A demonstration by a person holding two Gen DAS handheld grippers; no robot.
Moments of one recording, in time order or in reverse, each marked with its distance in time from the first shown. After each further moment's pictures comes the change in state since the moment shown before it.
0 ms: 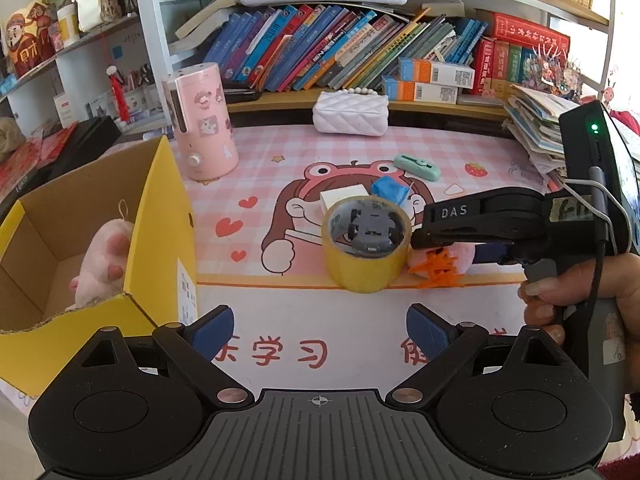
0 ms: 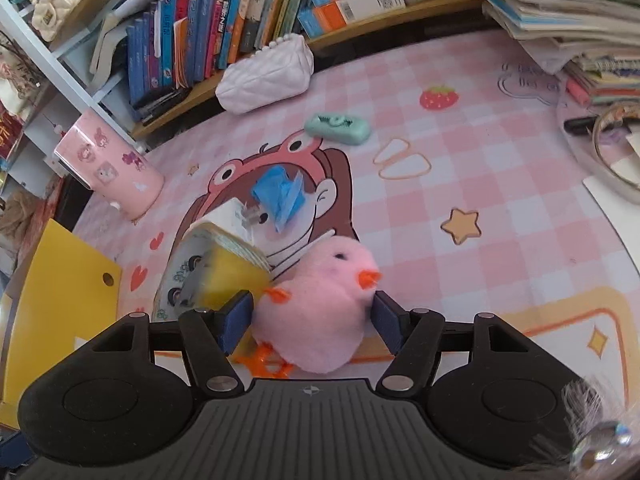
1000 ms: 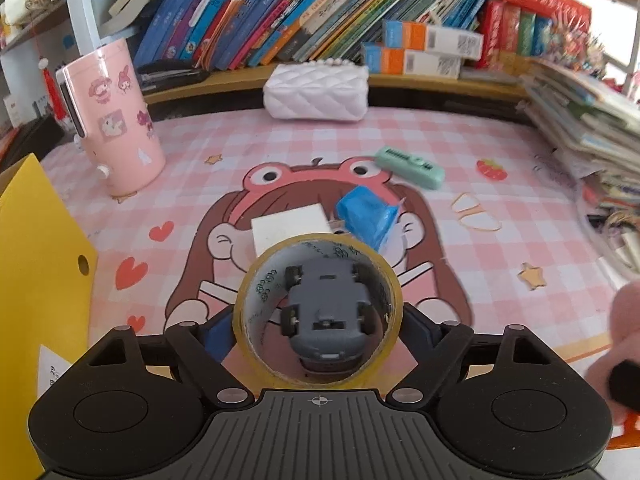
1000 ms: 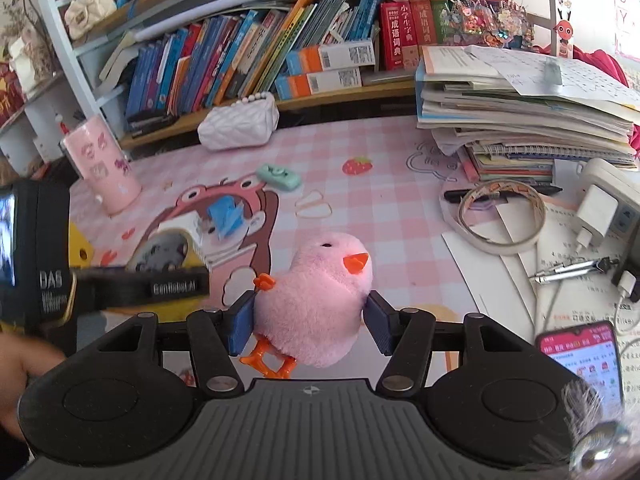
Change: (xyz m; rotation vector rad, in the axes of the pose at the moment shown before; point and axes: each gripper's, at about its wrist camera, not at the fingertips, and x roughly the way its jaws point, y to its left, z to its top) left arm 0.119 -0.040 0.045 0.028 0.045 -0.051; right arm -0.101 -0.024 -0.033 -0.172 -0.152 -0.163
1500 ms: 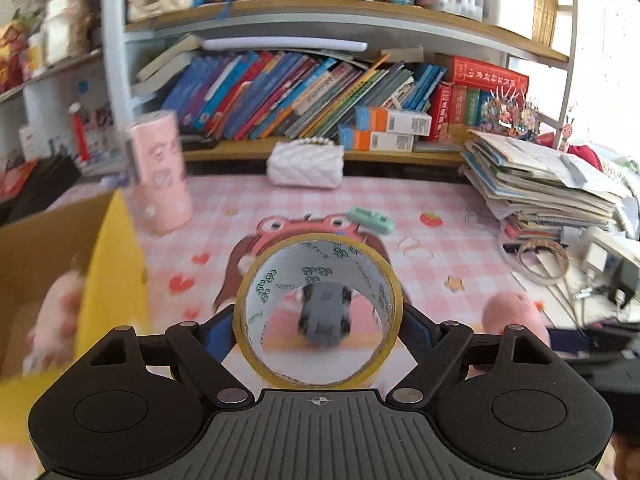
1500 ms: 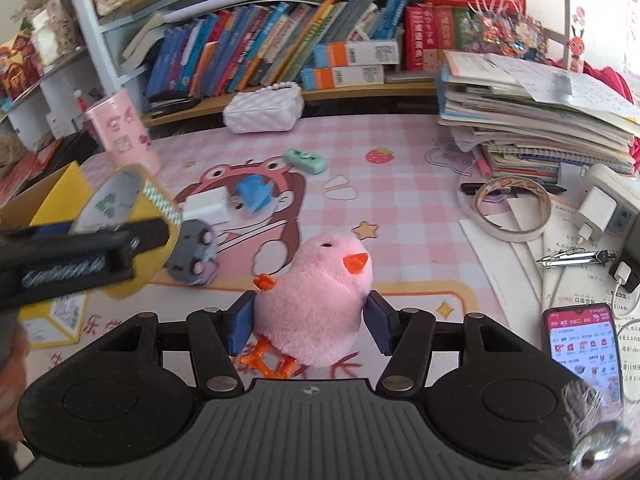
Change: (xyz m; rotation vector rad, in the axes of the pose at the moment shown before) left arm -0.125 0.028 -0.043 -0.012 -0.183 -0.084; right arm -0.021 0.038 -0.021 -0.069 0.006 0.008
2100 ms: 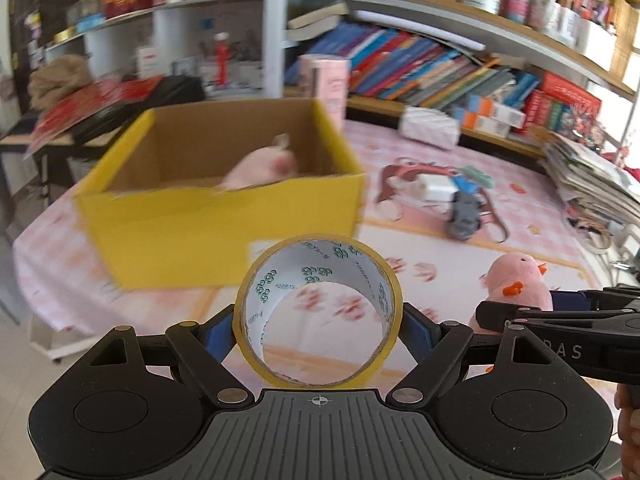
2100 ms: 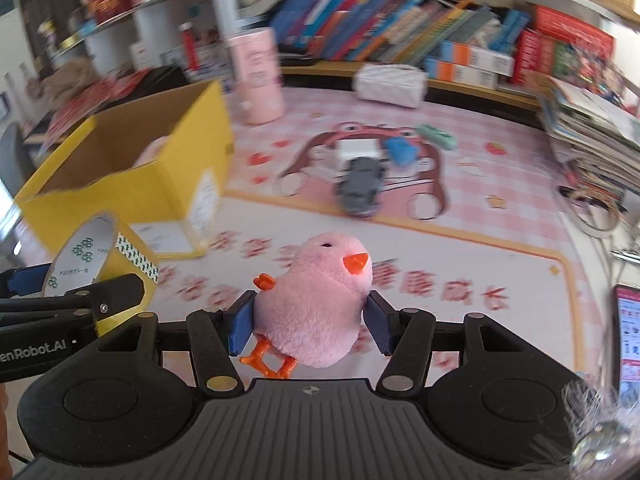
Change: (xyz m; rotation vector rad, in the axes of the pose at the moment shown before) left arm -0.114 0.117 -0.093 -0.199 0.074 0.165; right arm -0.039 0.143 -0.059 -0.213 0.068 0.107
